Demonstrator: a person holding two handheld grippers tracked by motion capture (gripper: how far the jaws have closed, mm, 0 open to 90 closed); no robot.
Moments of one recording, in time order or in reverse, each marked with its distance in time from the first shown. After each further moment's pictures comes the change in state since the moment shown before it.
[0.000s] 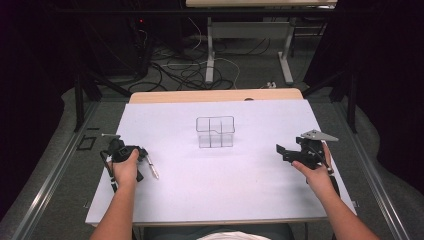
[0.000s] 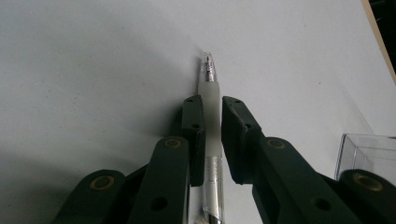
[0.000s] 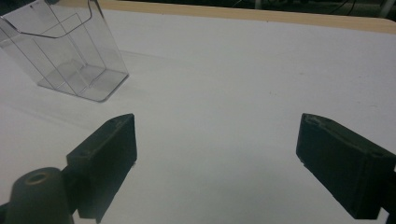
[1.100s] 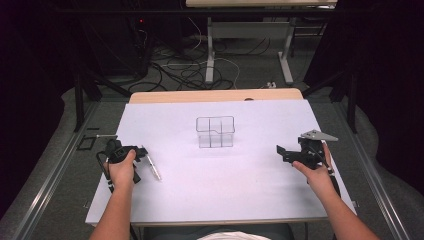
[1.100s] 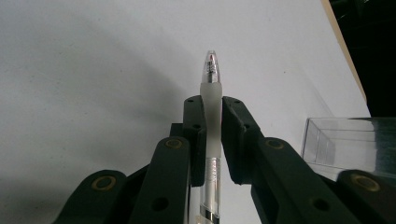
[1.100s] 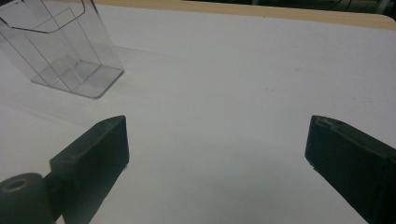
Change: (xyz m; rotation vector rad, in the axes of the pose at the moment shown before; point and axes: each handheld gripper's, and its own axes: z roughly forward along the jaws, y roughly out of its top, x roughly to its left) left arm 0.000 -0.003 -0.016 0.000 -0.107 -0.006; right arm -0.001 -0.001 0.000 0.016 -0.013 0.001
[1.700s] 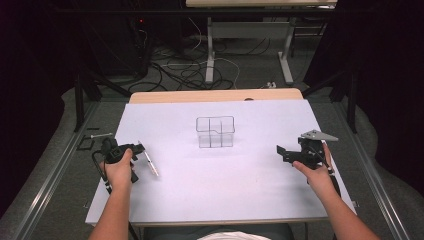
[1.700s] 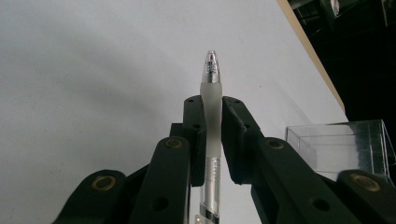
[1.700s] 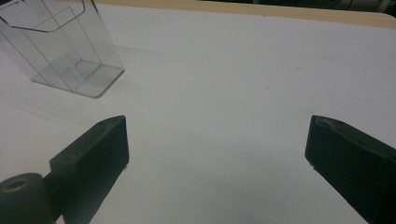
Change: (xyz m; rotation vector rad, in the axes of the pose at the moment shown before) left arm -0.002 0.000 -0.013 -0.091 -0.063 0.052; right arm -0.001 0.000 0.000 0.003 0.004 0.002
